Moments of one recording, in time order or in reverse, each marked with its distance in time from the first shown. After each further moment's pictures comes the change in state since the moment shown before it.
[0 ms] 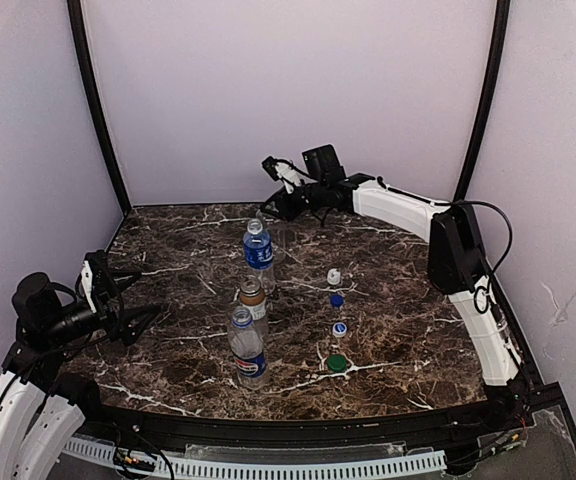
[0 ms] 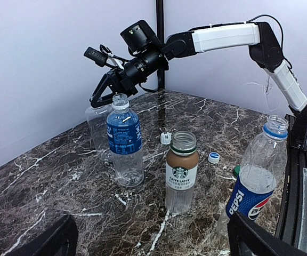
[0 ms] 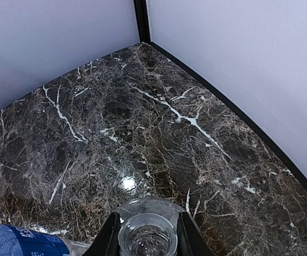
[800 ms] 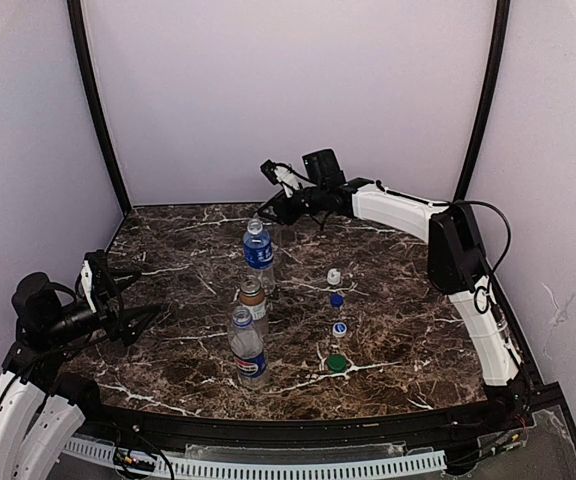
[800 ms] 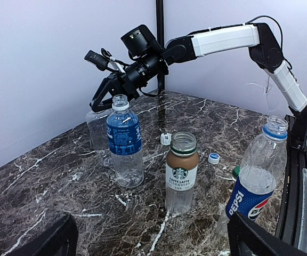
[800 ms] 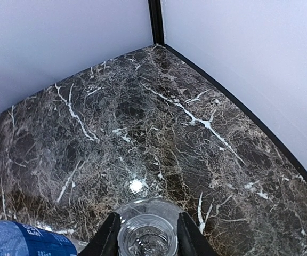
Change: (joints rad) left arm 0.000 0.000 0.000 0.005 0.001 -0.003; right arm 0.000 0.002 -0.046 0.050 -0.069 -0.002
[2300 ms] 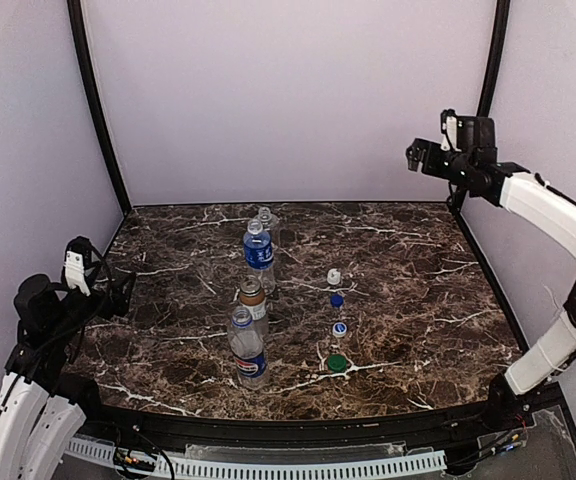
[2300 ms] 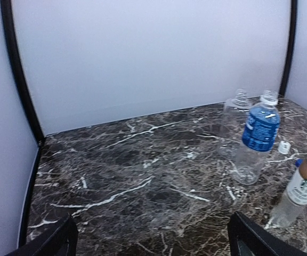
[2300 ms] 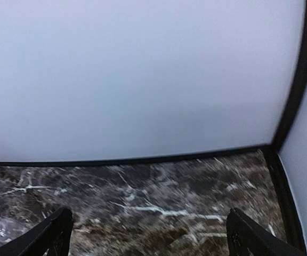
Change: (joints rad) left arm 0.059 0.000 -0.024 0.014 -0.538 -0.053; right arm -0.362 -0.891 -0.757 0.073 0.580 0.375
